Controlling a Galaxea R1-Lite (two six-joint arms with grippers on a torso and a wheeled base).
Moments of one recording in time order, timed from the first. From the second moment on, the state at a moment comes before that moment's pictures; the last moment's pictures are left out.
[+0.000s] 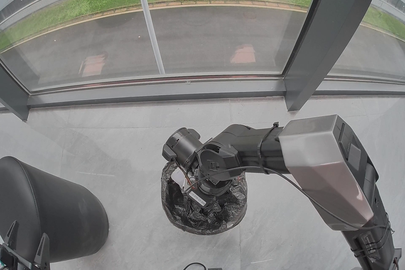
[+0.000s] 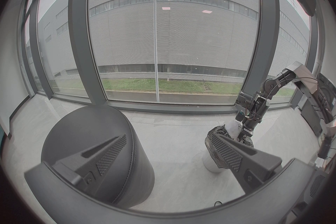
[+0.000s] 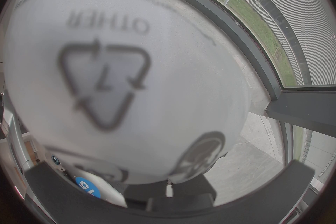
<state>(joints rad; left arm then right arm) 0.00 0.01 -0.02 0.00 0.04 -0.06 0.87 2.49 -2.00 0.69 -0.38 -0.07</state>
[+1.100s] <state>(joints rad) 0.00 0.02 -0.02 0.00 0.04 -0.05 0.84 2.56 -2.00 0.53 -0.38 -0.10</state>
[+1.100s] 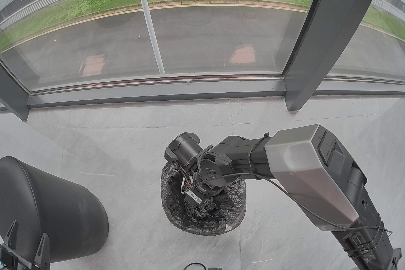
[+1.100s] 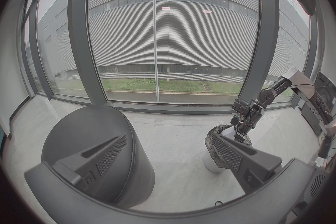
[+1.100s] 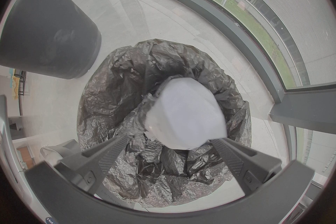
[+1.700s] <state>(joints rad) 0.00 0.02 -0.02 0.00 0.04 -0.05 0.87 2.51 -2.00 0.53 -0.44 -0.12</state>
